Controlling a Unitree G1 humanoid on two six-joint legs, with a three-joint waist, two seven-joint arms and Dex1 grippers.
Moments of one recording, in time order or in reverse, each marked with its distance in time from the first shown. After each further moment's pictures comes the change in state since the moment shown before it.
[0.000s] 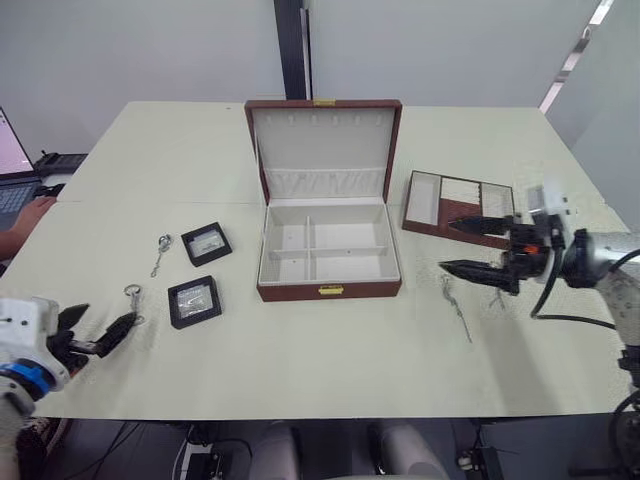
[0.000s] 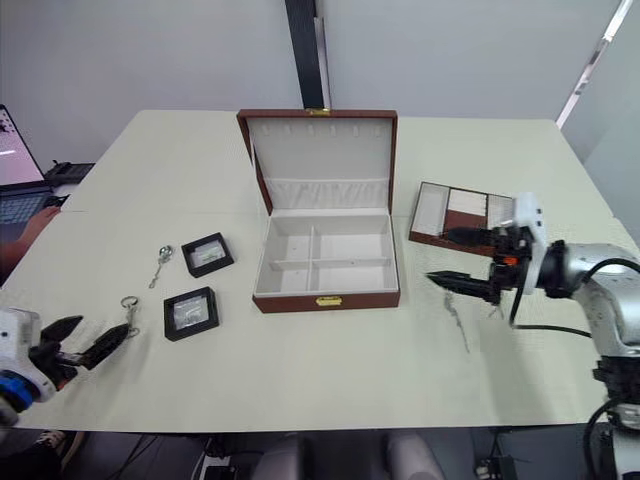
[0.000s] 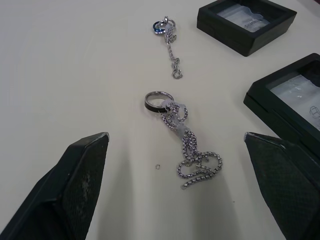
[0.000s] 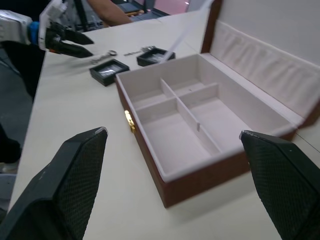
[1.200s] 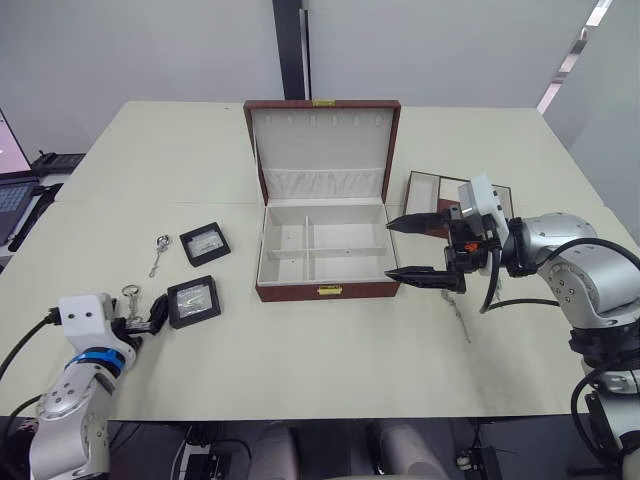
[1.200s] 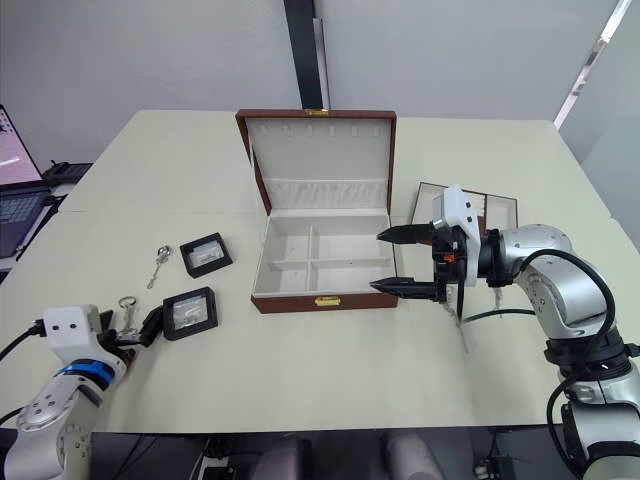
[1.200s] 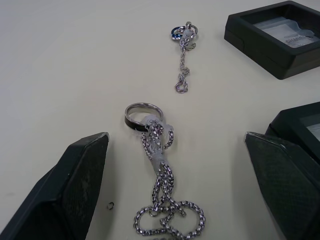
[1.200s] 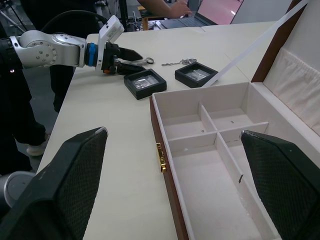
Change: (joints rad) left arm -0.101 -0.157 -0.143 -0.011 0.087 -0.036 0.331; right arm -0.109 0.069 0.146 -0.032 -0.042 0.004 -0.019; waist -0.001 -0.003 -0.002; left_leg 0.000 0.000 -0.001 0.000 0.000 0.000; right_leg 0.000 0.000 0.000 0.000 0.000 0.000
